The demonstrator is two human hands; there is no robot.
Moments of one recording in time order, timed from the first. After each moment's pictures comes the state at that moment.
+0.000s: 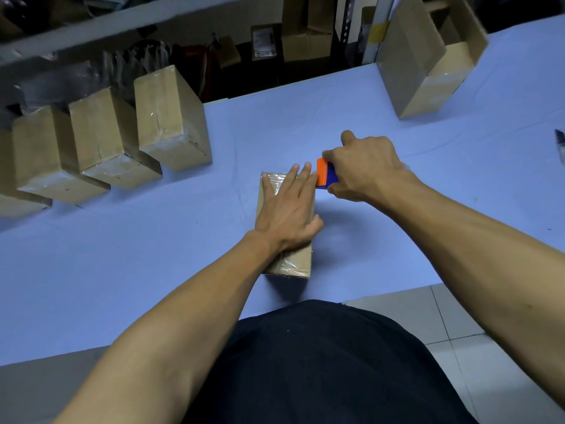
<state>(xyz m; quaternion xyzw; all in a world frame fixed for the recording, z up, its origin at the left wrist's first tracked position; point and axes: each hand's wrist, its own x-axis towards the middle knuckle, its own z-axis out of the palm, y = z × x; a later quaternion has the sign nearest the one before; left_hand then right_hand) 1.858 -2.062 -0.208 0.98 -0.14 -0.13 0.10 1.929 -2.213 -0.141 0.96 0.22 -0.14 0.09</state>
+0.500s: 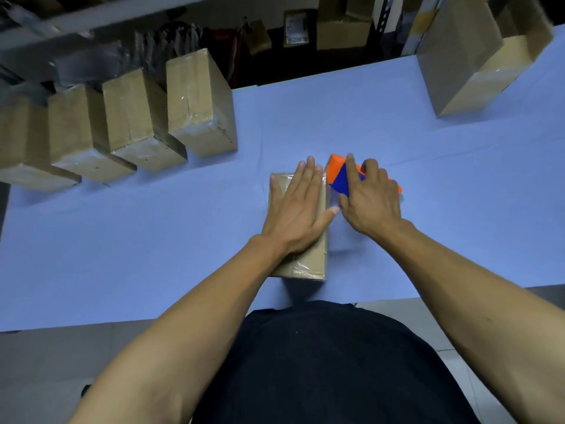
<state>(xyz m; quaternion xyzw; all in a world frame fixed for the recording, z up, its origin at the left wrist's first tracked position) 1.841 -2.032 -0.216 0.97 -0.07 -0.14 0.16 1.891 -2.196 -0.236 0.98 0.13 -0.10 -0.06</state>
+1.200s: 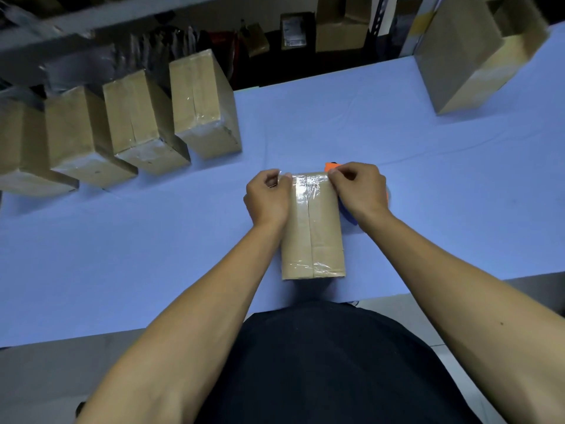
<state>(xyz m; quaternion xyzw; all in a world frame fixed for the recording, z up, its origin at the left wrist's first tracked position) 1.851 -1.995 -0.202 0.74 0.40 0.03 0.54 1.883 -2.144 -0.200 0.88 -0.12 -0.10 -0.45</state>
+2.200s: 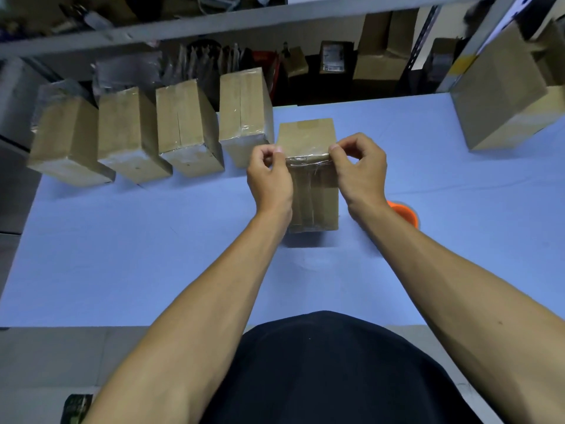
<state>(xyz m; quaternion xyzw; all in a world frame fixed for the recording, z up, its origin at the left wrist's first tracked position) 1.880 -1.939 -0.167 0.65 0.37 0.21 0.63 1.913 -2.061 -0.163 0.79 -0.04 0.03 -0.61</state>
